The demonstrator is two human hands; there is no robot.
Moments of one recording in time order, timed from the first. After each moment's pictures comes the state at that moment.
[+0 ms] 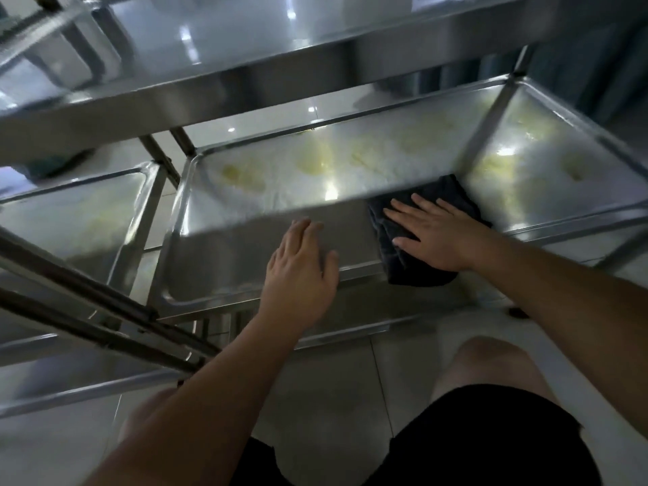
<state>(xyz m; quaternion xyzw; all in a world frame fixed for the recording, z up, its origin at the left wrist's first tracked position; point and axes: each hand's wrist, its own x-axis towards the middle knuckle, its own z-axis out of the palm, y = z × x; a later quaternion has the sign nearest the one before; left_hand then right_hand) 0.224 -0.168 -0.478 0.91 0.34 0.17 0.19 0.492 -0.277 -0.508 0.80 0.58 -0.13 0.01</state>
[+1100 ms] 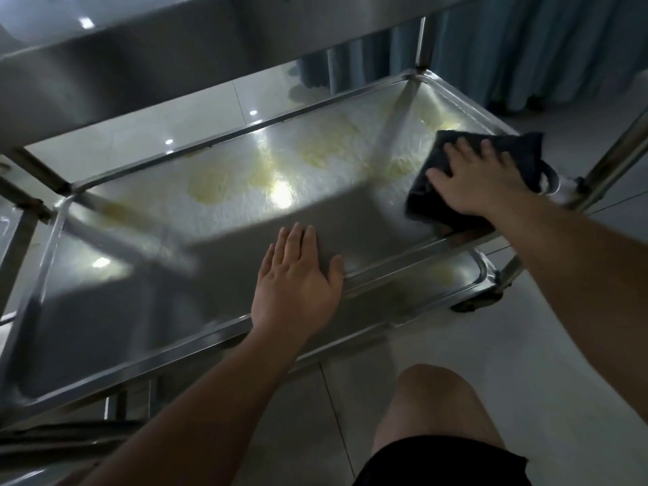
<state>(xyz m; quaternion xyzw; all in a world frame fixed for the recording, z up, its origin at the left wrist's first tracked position) 0.372 -0.210 -0.516 0.94 0.30 0.06 0.11 0.666 -0.359 -0.488 0.96 0.26 -0.10 -0.04</state>
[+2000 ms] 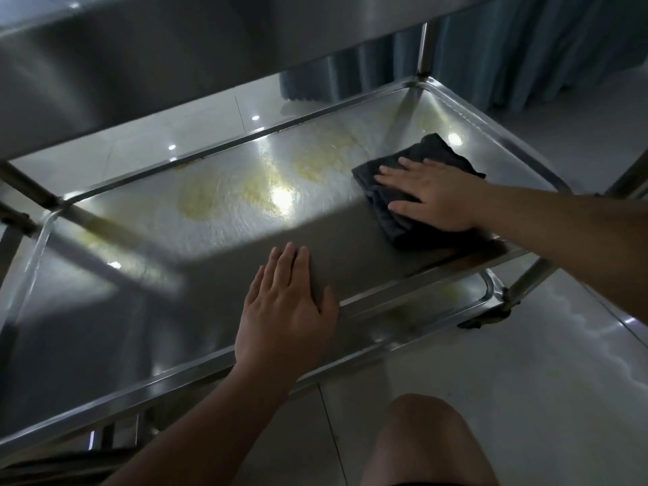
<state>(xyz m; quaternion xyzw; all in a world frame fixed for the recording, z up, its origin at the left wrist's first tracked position) 0.370 -0.211 -0.520 0.95 0.30 0.07 0.10 0.682 -0.327 -0.494 0.82 0.57 -0.08 -0.02</state>
